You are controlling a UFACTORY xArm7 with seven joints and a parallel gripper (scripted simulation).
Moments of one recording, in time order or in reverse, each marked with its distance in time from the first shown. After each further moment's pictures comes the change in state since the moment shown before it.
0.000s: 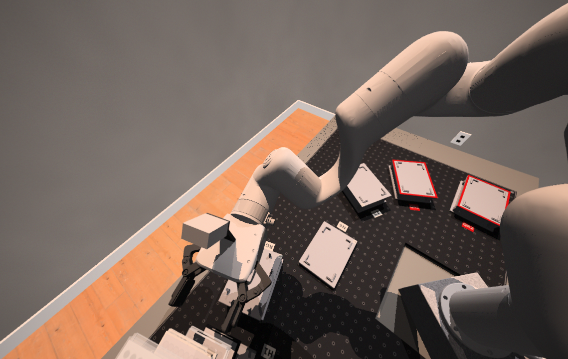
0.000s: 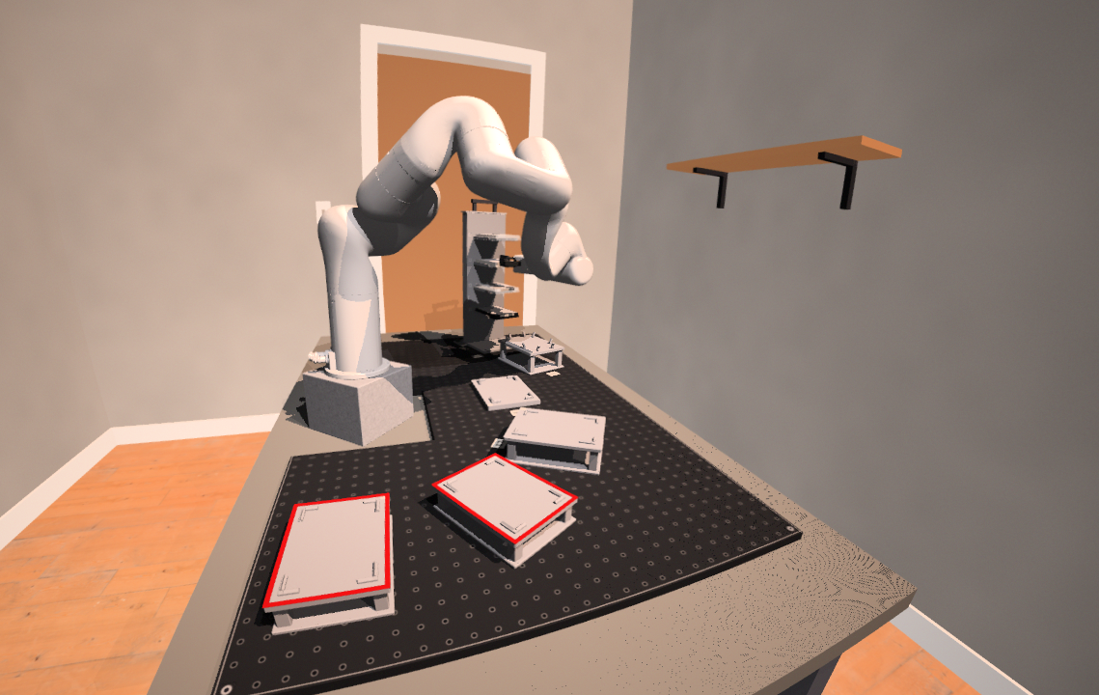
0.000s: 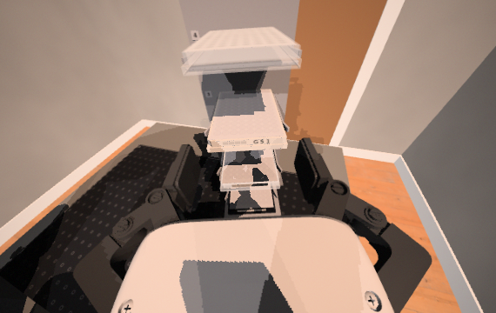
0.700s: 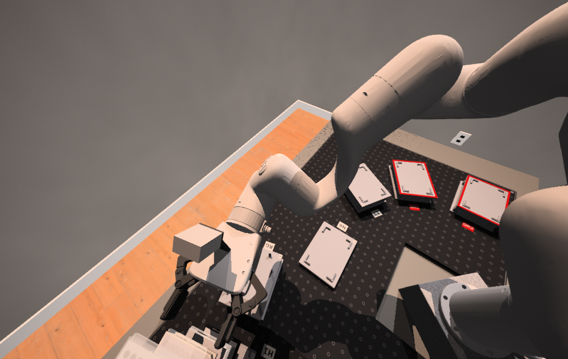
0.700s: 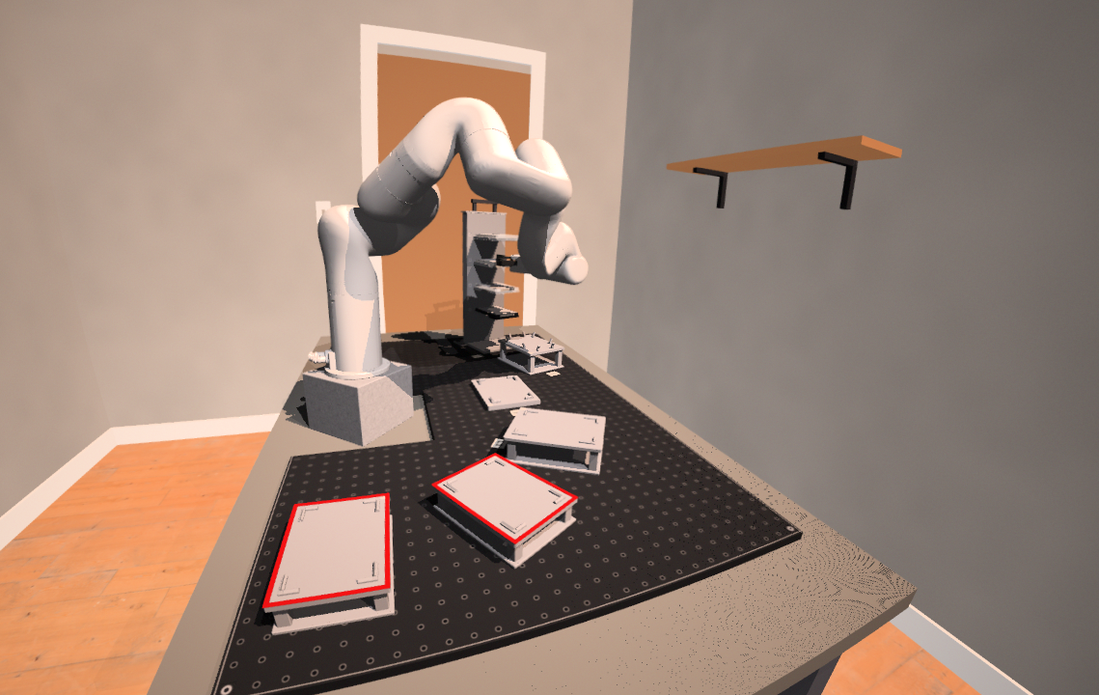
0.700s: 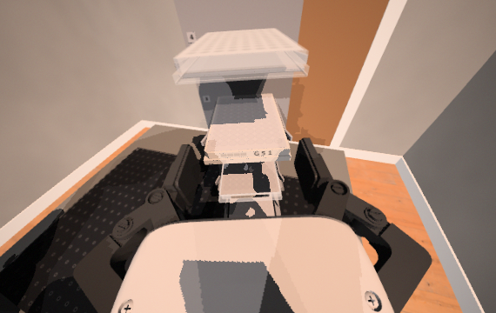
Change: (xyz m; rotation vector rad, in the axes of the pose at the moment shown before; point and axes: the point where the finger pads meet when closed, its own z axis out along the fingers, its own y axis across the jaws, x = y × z) arm 0.000 0.000 0.018 -0.001 0.000 0.000
